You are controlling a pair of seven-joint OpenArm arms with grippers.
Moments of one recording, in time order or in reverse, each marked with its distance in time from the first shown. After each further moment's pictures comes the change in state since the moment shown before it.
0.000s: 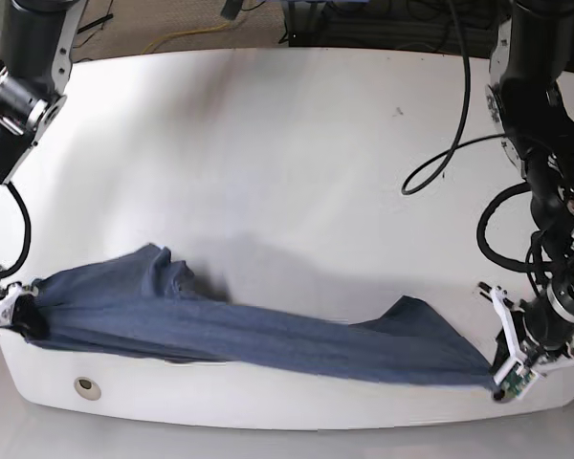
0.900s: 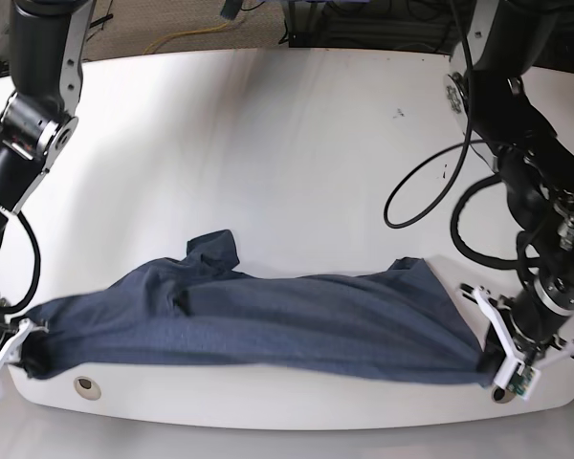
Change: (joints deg) left arm 0.2 8.0 -7.4 -2.2 0.8 0.1 -1.8; right arm 12.9 -3.8 -4.7 0.2 -13.1 0.0 2.4
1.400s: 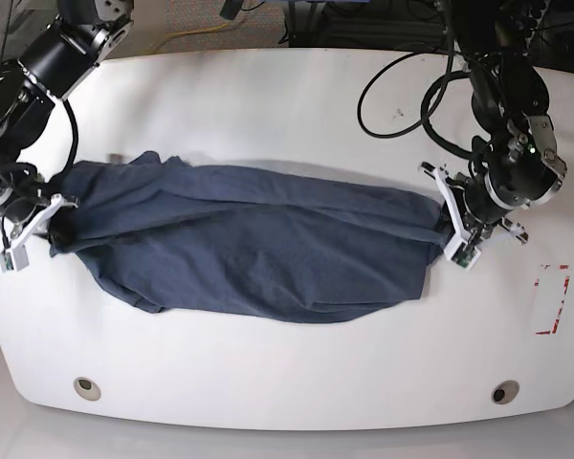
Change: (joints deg) left arm 27.5 3.8 1.4 1.6 1.0 0.0 -1.0; right arm -31.3 -10.2 17.7 16.8 2.3 0.0 -2.8
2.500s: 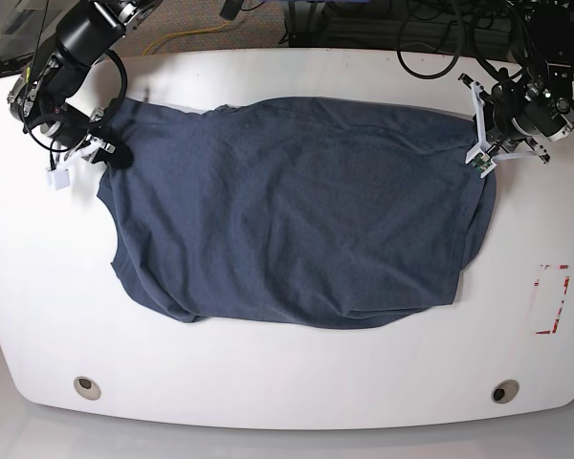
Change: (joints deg) left arm 22.5 -15.8 1.6 -0.1 -0.5 0.0 -0.8; right arm -11.0 -8.1 10.0 -23.8 8.1 -0.1 1.0
